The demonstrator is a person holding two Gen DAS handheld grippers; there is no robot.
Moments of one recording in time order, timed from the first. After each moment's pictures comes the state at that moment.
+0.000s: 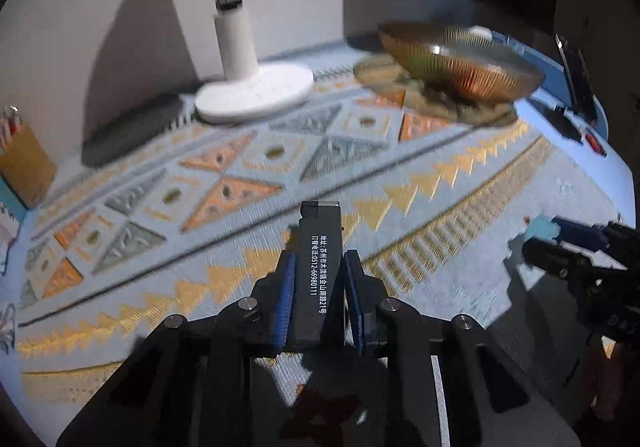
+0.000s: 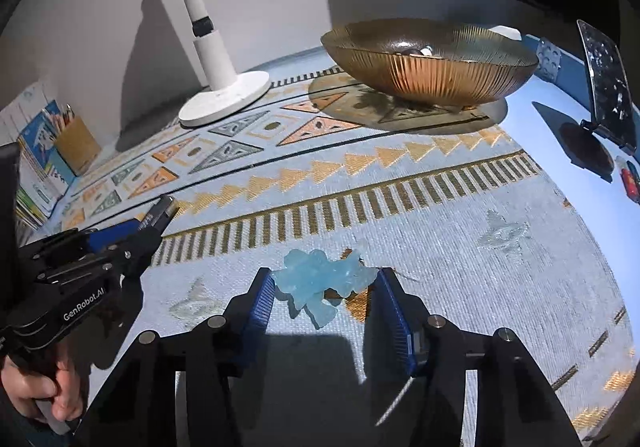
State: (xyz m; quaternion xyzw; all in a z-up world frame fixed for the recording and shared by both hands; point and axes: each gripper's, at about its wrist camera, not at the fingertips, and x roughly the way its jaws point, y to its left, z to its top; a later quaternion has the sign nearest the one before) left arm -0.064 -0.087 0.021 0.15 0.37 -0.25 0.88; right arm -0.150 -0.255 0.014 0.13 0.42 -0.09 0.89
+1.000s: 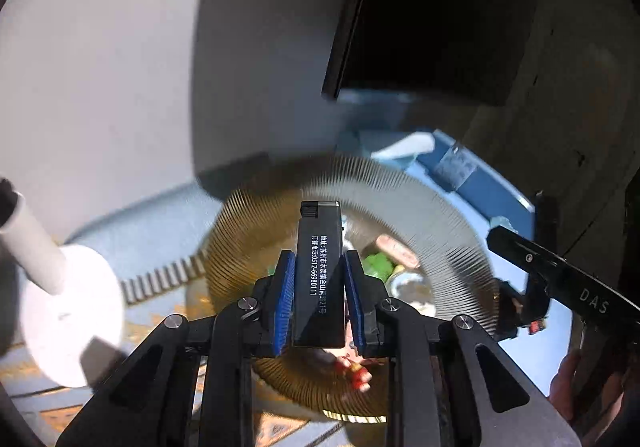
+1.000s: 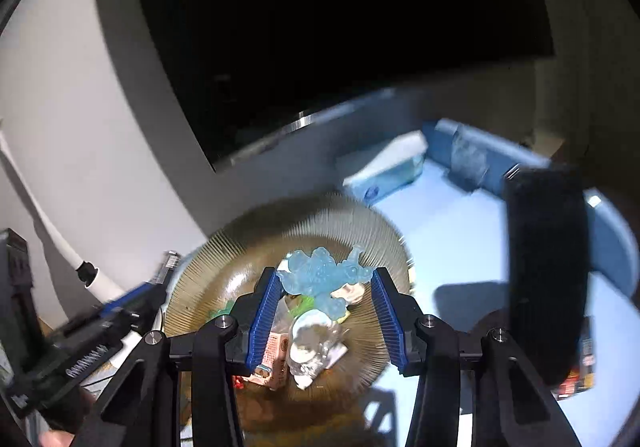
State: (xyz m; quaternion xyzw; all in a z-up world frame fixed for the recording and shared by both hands) left arm 0.083 -0.319 0.094 0.05 0.37 -0.39 0.84; right arm -0.051 -0.489 0.110 0.23 0.31 -0.20 0.90
